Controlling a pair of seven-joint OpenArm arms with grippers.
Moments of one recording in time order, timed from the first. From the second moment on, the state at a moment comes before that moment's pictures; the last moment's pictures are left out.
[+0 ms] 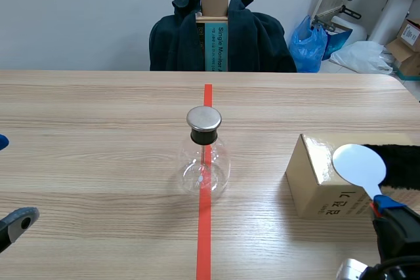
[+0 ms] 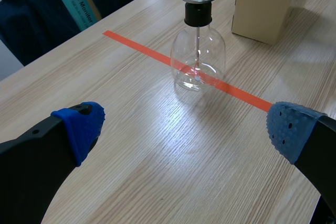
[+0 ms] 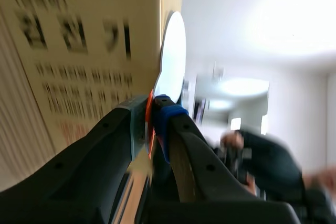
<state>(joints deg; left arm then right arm) 46.9 -45.9 -14.2 98.1 -7.5 -38.0 -38.0 -34.2 7.9 14.3 76.0 -77.0 -39.0 23.1</state>
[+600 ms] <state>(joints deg) 46.9 -45.9 -14.2 98.1 -7.5 -38.0 -38.0 -34.1 8.0 14.1 76.0 -75.4 -39.0 12.7</state>
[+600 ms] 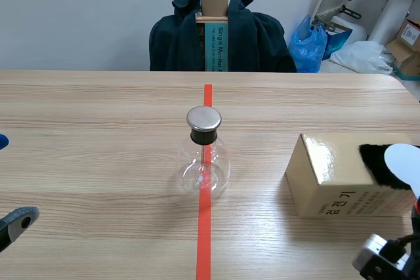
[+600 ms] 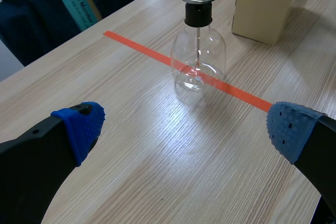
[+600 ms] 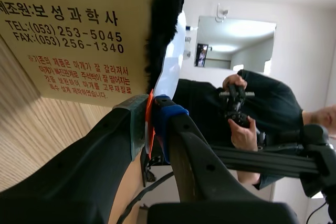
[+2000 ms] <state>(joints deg) 46.9 -45.9 -14.2 98.1 -7.5 -38.0 -38.0 -34.3 8.0 14.6 76.0 -73.1 -39.0 15.4</state>
